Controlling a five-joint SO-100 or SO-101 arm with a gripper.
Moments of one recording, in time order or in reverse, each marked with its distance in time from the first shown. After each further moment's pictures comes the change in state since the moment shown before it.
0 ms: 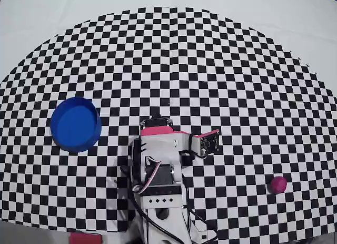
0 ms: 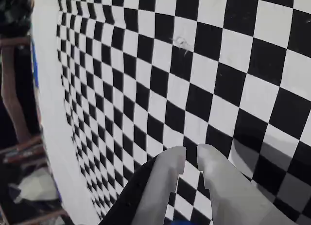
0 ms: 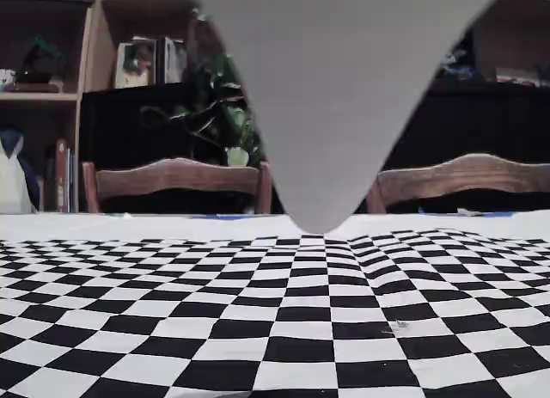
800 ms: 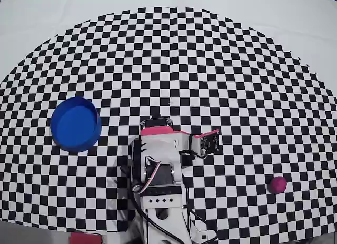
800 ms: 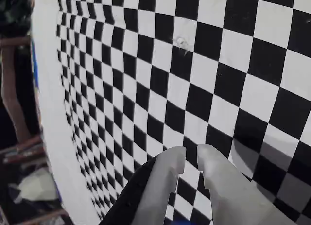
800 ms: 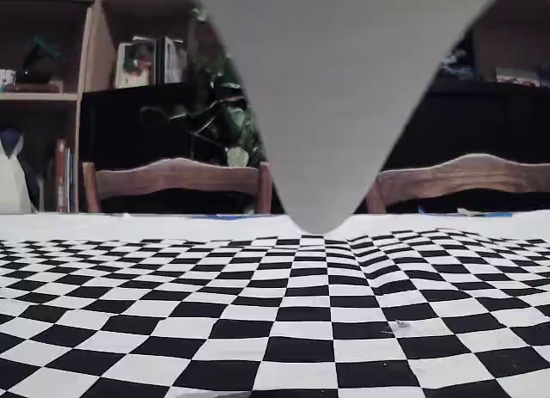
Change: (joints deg) arm 0.0 0.0 0.0 0.0 0.0
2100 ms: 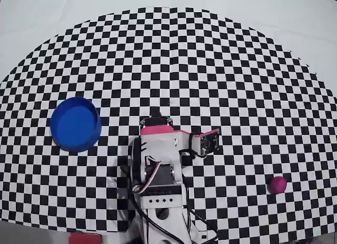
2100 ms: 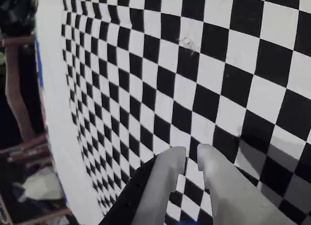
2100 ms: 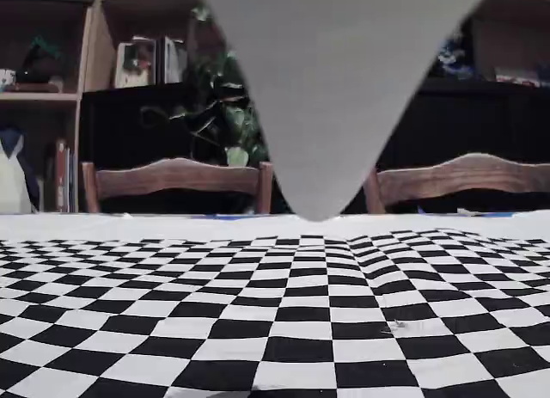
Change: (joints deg) arm 0.3 -0.1 0.0 -1.9 0.0
